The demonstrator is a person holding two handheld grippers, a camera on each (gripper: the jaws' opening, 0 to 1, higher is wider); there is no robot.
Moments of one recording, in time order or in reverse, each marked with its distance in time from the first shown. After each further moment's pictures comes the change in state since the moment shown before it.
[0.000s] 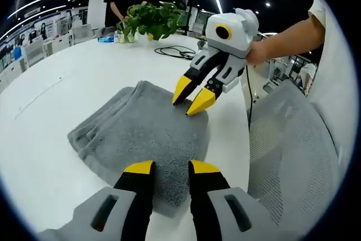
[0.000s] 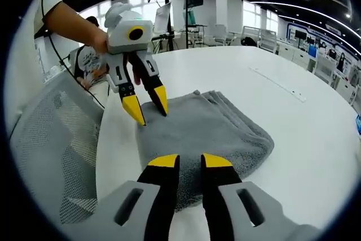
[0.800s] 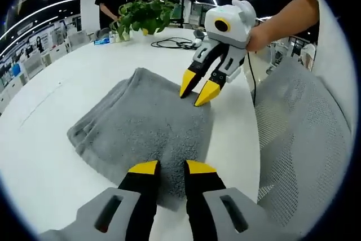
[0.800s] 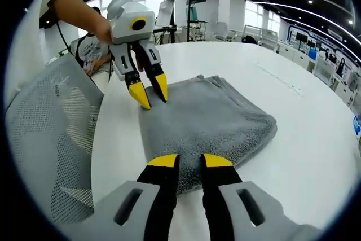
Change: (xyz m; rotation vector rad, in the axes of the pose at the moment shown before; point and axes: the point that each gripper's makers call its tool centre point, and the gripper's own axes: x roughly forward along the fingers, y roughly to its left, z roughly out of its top) left arm 0.006 0.002 -0.021 0.099 0.044 0.055; right arm -0.005 0.002 -0.023 -0.021 0.025 -0.036
